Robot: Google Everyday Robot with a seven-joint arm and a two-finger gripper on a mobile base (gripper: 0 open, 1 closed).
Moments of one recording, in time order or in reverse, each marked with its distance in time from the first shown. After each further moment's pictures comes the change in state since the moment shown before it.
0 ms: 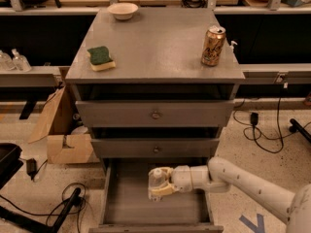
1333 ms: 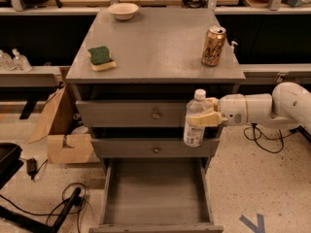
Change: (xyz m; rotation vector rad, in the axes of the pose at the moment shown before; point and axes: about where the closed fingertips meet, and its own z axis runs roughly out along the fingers) arm -0.297 -0.043 -0.187 0.170 0.032 0.115
